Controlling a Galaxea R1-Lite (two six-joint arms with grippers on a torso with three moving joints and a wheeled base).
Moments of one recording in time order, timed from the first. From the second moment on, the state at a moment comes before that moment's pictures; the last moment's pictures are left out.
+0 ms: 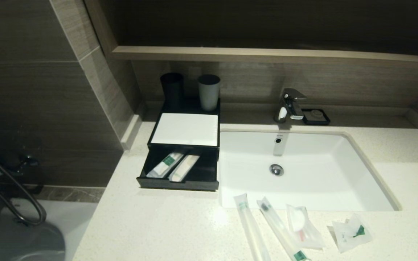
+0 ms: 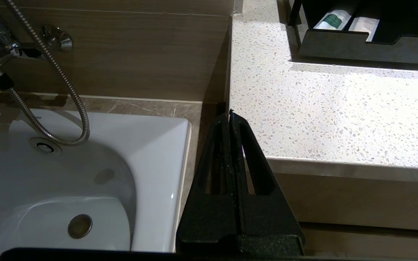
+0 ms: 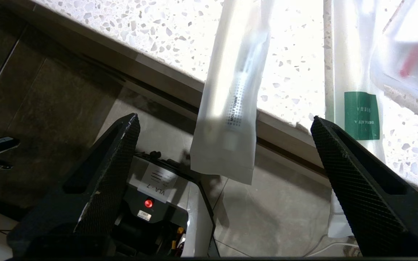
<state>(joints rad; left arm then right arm) -0.01 0.00 0.00 0.00 0.01 0.00 1.39 1.80 -0.31 -0.55 -0.81 0.61</state>
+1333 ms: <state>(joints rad) -0.01 0.00 0.00 0.00 0.01 0.00 1.39 1.80 -0.28 -0.53 -0.84 0.62</state>
